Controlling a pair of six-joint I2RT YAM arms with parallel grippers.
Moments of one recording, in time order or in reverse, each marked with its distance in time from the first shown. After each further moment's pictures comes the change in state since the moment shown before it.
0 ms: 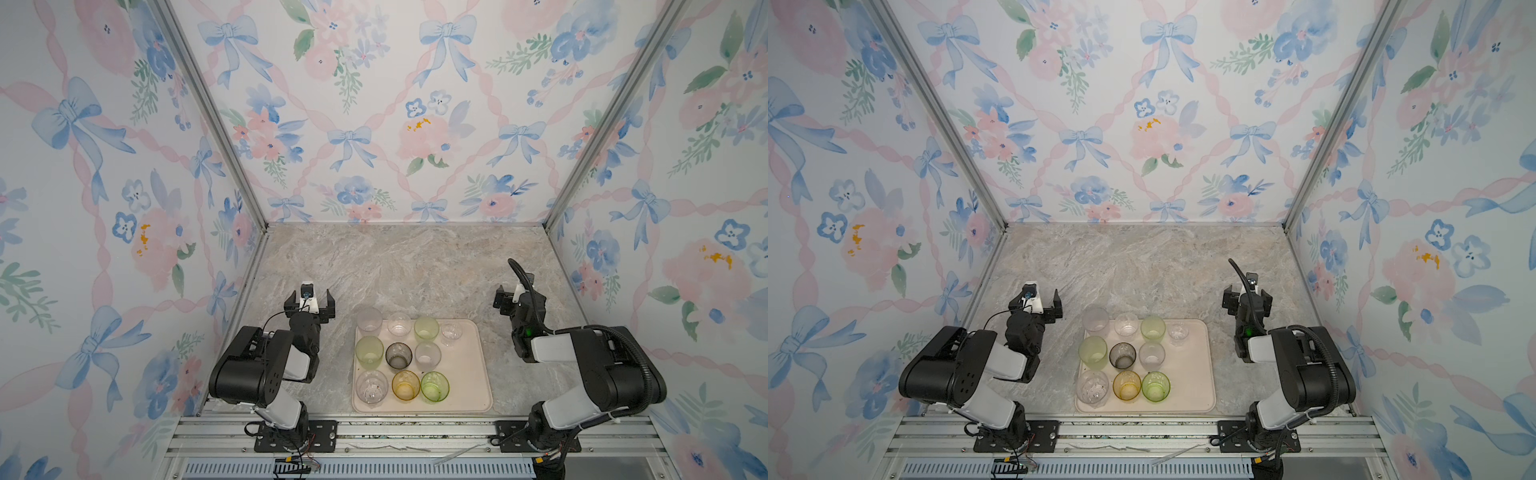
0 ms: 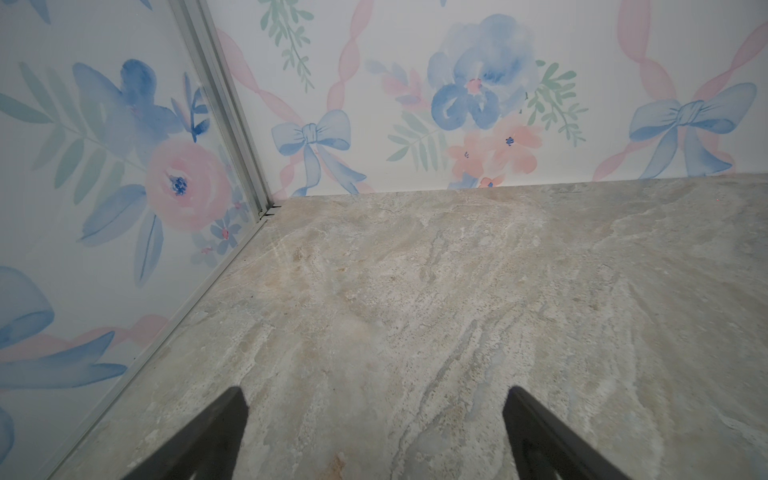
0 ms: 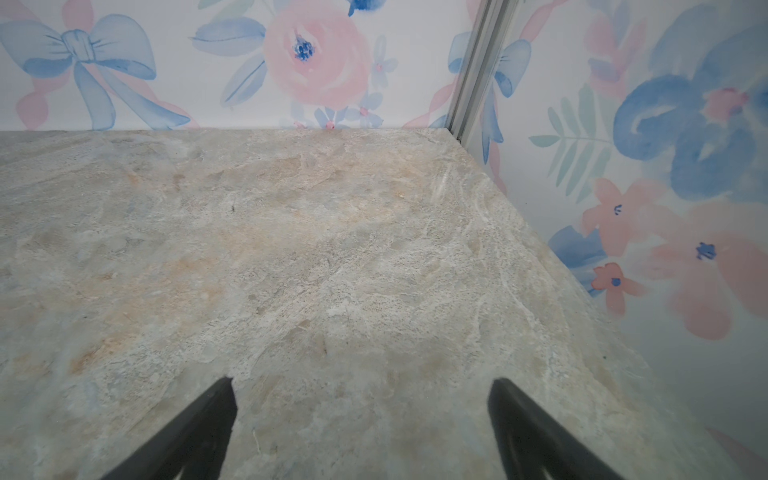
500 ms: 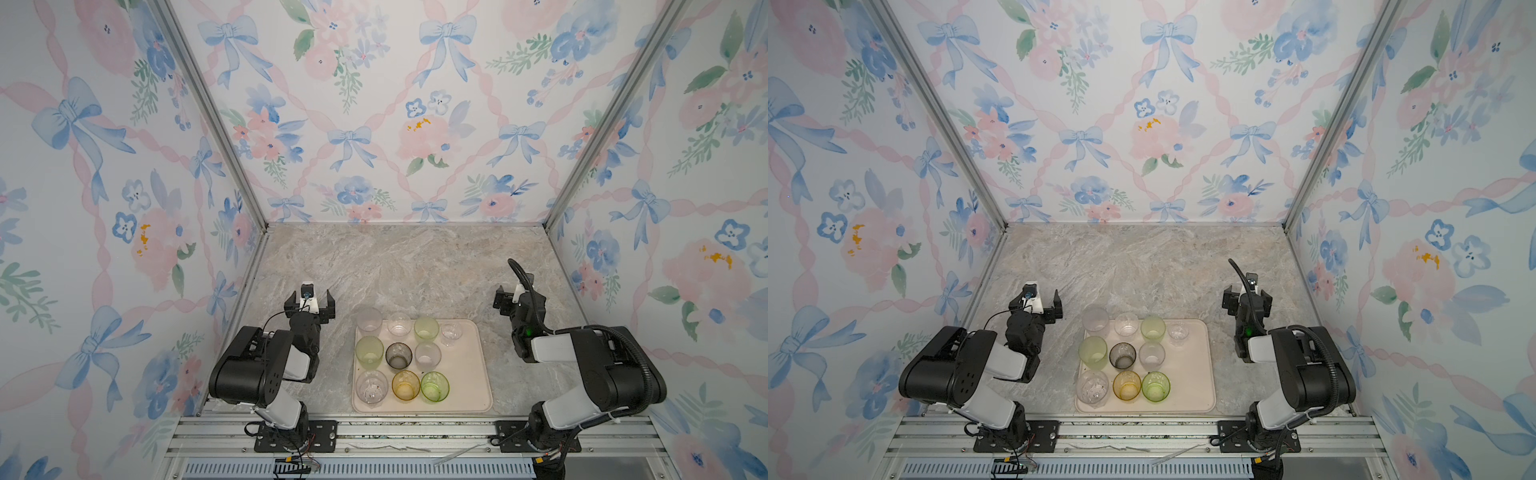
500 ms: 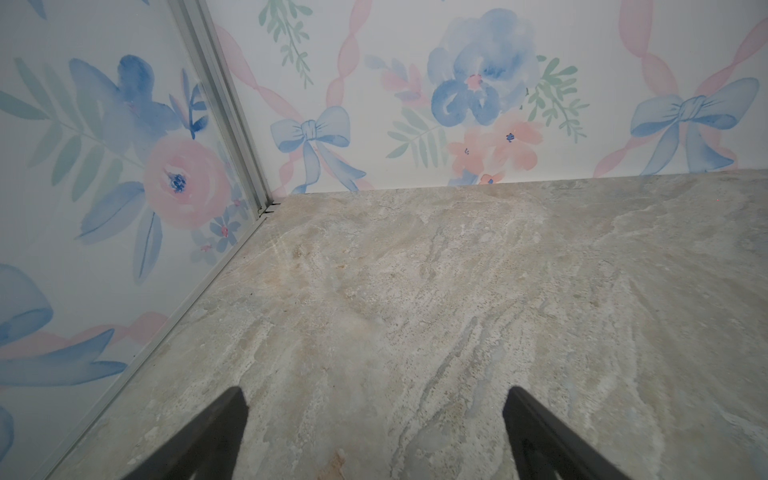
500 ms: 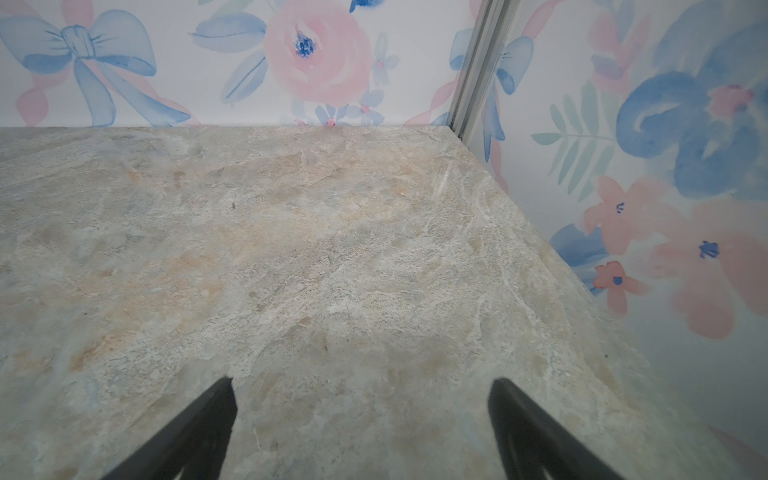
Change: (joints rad) left arm 0.000 0.000 0.001 -0.009 0.000 0.000; right arm 0.000 0.000 0.000 -0.002 -0.003 0.000
